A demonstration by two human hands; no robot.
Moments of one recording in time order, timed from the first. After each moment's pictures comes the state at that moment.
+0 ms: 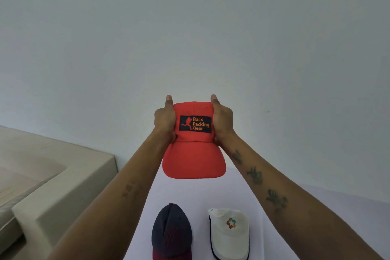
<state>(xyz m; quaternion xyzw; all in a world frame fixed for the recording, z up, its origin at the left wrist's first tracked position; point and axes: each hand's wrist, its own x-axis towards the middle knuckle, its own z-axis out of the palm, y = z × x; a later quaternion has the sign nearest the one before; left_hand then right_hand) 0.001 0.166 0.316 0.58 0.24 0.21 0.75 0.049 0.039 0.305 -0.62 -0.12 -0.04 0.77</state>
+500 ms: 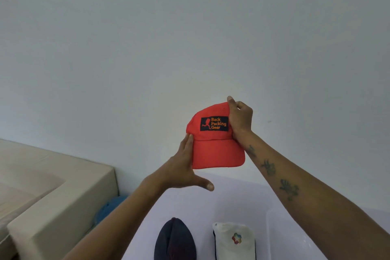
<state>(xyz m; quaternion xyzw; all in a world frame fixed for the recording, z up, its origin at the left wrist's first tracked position) -0.043 0.169 0.257 0.94 -0.11 0.06 0.32 0.087 0.015 0.331 -0.67 -0.09 -0.21 0.71</state>
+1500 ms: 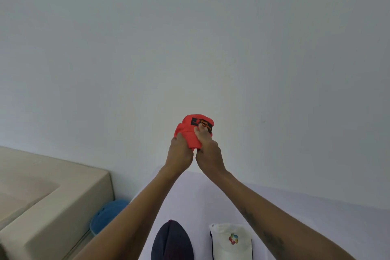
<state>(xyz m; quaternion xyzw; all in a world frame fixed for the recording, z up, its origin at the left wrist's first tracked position) -0.002 0.150 0.264 0.90 0.07 0.23 0.37 0.030 0.053 0.247 -0.83 -0.29 -0.19 0.44</state>
